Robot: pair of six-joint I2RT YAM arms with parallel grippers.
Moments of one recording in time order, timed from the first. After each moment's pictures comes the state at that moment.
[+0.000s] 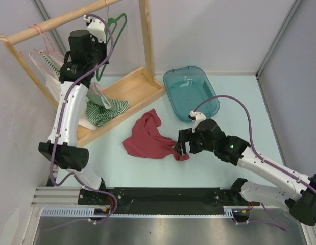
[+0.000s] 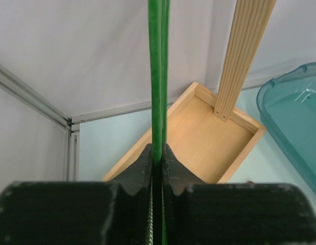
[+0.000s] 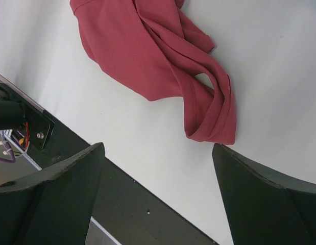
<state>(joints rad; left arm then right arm) -0.15 1.68 2.07 -0.65 -0.04 0.14 0.85 1.00 0.84 -0.48 -0.02 0.52</state>
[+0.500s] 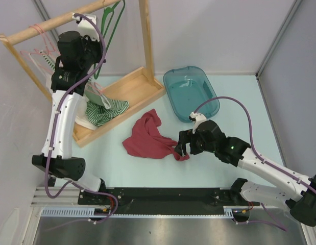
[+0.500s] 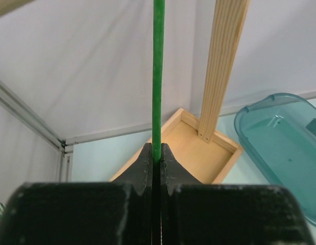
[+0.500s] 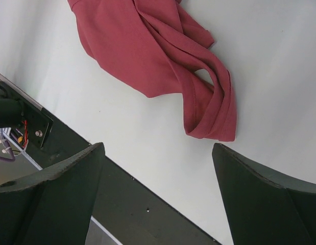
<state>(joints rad) -0.16 1.57 2.03 -0.57 0.01 0.09 0.85 0.99 0.82 -0.48 -0.02 0.53</state>
